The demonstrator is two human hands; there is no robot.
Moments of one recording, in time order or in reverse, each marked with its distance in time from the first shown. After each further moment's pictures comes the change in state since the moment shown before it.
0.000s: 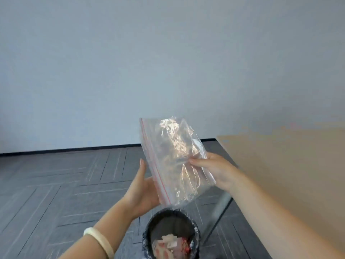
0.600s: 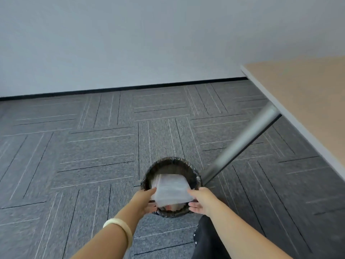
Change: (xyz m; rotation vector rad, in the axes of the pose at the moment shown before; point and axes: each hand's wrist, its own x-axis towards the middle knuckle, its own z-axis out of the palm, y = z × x) left_hand 0.103 -0.199 -0.159 0.207 0.676 -0.474; right_hand 0.070 0.313 0.017 0.227 0.240 0.859
